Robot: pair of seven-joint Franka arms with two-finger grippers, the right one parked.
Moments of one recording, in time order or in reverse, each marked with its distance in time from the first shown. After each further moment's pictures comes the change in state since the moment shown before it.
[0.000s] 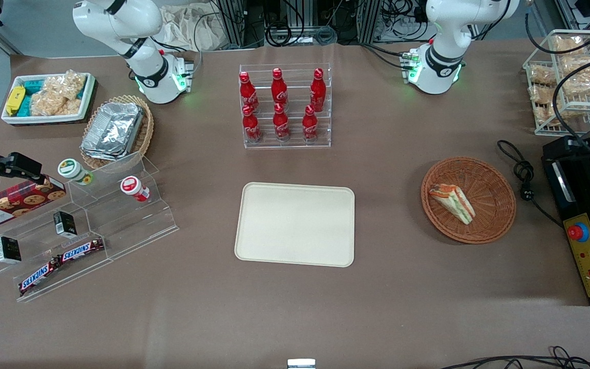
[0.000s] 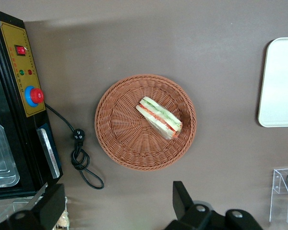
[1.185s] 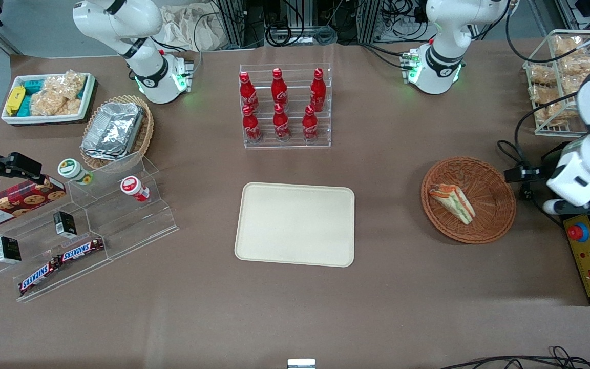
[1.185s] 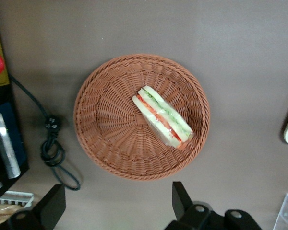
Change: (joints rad) arm -0.002 0.003 -0.005 -0.366 -0.004 0.269 -0.170
